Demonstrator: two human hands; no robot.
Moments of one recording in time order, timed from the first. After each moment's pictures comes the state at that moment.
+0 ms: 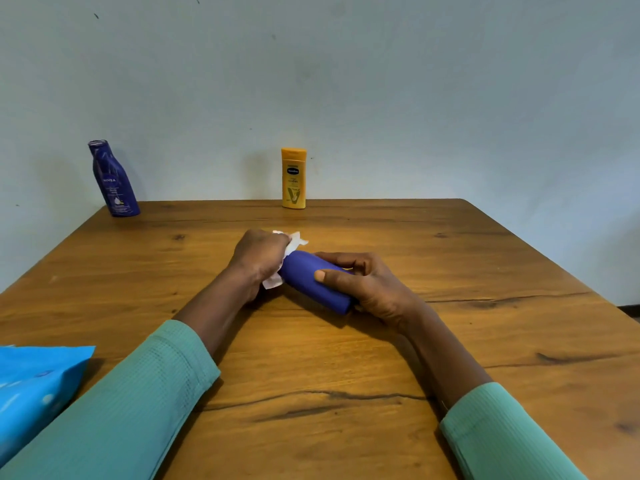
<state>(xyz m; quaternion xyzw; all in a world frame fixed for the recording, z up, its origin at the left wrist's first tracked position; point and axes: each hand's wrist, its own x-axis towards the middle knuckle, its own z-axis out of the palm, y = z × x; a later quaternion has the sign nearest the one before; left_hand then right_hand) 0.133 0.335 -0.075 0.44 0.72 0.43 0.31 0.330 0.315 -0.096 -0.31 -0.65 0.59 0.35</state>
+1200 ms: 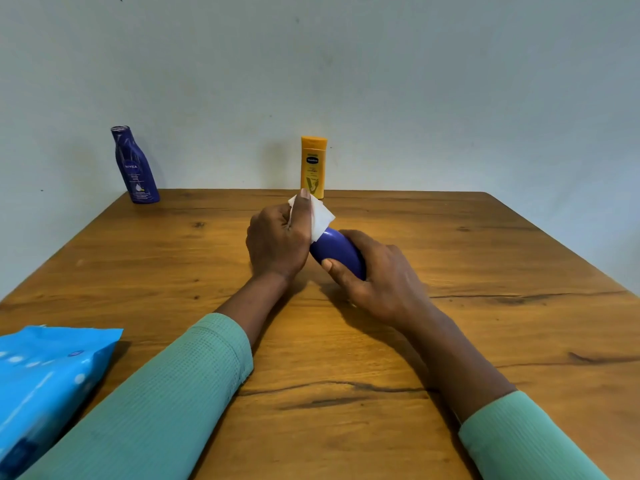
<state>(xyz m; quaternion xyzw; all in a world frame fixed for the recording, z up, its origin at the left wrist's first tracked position) 0.137 0.329 -0.097 0.53 0.58 0.62 0.05 0.313 0.308 -0.096 -0.42 -0.84 0.14 0.32</state>
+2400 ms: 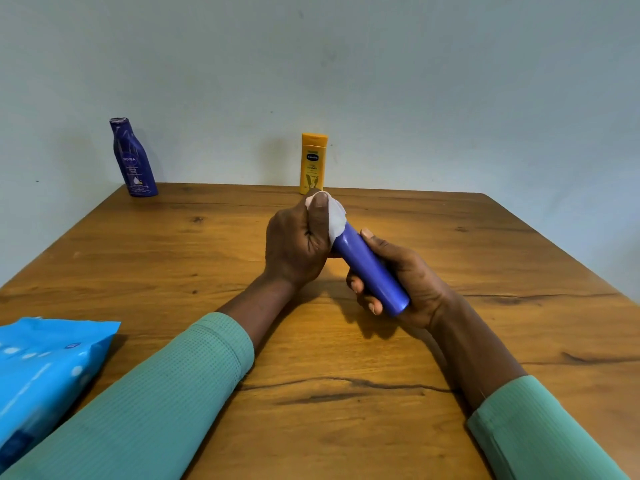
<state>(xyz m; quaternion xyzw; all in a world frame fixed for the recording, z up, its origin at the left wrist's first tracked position) 0.146 0.327 -0.100 0.66 0.45 0.60 0.00 0.327 0.298 -0.081 -0.29 -0.48 0.75 0.34</state>
